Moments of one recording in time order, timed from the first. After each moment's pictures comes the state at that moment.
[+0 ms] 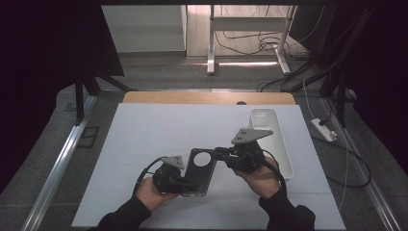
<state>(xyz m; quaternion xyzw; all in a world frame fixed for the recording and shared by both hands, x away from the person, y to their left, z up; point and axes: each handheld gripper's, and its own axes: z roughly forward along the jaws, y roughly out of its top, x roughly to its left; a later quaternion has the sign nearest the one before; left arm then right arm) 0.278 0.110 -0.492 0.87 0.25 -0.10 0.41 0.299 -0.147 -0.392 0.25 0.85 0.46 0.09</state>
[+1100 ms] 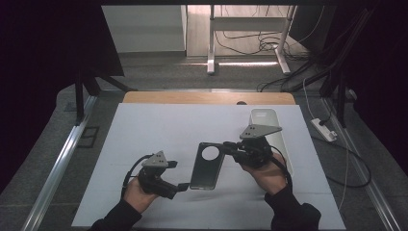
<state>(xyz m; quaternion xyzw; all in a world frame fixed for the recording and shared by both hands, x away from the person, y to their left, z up) 0.261 0.146 -0.480 0.84 0.30 0.04 0.44 0.308 -0.165 -0.386 0.26 0.84 0.45 0.12</state>
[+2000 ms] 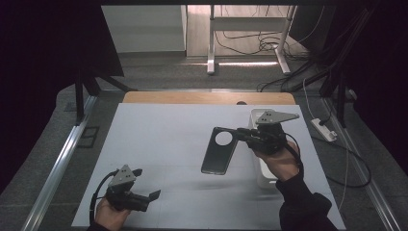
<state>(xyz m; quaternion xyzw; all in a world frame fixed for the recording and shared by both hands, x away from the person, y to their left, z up) 0.209 0.213 -0.498 0.81 0.39 0.13 0.42 0.334 -0.196 -0.366 0.28 0.83 0.46 0.15</state>
